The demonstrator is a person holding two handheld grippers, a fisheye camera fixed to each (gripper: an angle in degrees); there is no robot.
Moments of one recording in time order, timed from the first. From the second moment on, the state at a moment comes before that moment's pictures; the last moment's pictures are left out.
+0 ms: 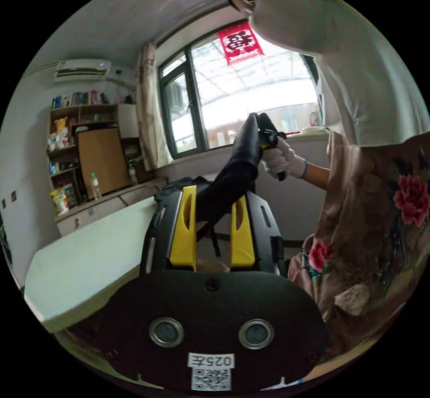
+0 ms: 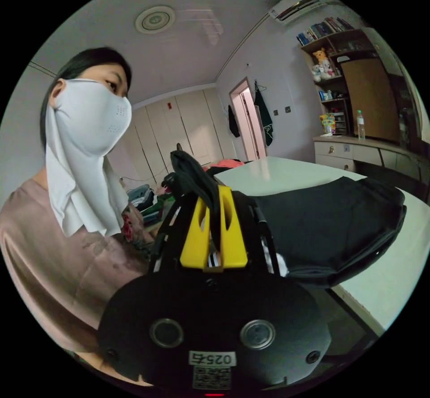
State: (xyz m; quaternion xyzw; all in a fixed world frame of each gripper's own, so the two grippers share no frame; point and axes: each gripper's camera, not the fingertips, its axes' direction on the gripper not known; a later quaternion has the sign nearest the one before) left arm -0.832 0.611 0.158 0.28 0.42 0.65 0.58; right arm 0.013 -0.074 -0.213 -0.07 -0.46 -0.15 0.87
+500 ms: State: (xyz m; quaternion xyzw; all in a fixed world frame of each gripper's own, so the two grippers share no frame) left arm -0.647 0.528 0.107 0.15 0.47 0.67 0.56; right arm 0.117 -0.153 -0.232 -0.02 -0.33 -0.17 0.93
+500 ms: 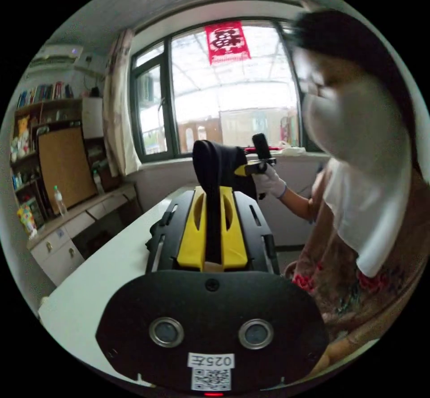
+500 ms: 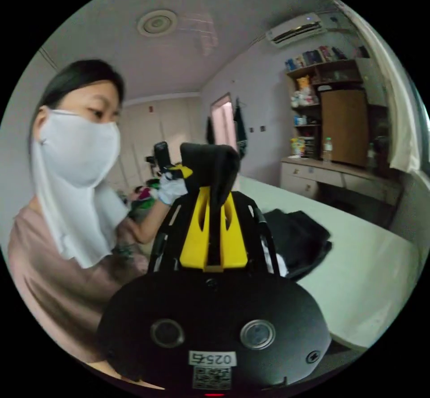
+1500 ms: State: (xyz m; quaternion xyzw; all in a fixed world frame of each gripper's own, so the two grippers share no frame) left arm -0.619 0.405 0.375 -0.27 0.53 0.53 0.59; right arm 0.292 -0.119 -0.115 -0.13 -0.27 0.07 0.95
